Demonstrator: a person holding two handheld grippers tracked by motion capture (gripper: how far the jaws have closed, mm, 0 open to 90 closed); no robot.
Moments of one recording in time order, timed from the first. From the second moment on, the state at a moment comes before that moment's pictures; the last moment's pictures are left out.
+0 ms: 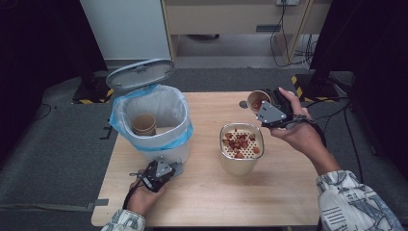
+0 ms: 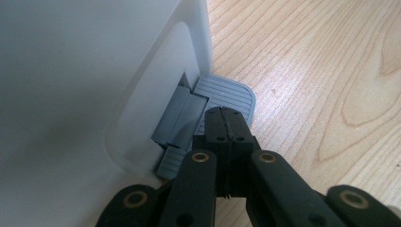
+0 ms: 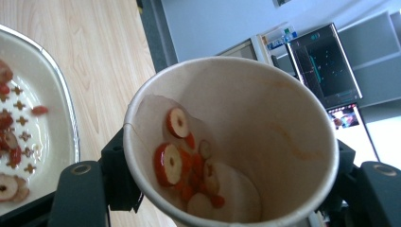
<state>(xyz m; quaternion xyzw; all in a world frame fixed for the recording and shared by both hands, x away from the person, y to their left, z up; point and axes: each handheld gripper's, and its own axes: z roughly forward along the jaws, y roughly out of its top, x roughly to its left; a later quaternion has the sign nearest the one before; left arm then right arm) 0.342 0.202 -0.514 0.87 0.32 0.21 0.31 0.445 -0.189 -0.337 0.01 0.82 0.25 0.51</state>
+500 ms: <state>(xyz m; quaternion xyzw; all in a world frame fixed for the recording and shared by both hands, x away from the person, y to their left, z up) 0.342 0.202 -0.514 0.87 0.32 0.21 0.31 0.447 -0.187 -0.335 0.00 0.82 0.24 0.52</state>
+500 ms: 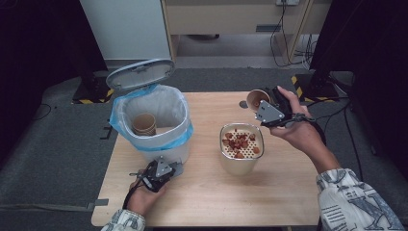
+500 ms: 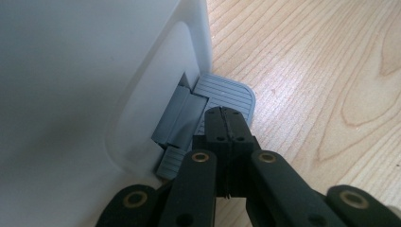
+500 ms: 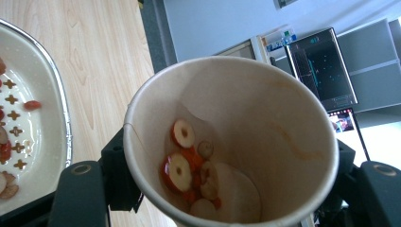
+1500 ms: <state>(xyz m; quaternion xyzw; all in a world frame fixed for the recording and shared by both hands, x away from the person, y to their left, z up) 0.342 0.202 -0.514 0.87 0.32 0.21 0.32 0.443 -0.184 -0.291 -0.04 0.79 0.21 0.57</state>
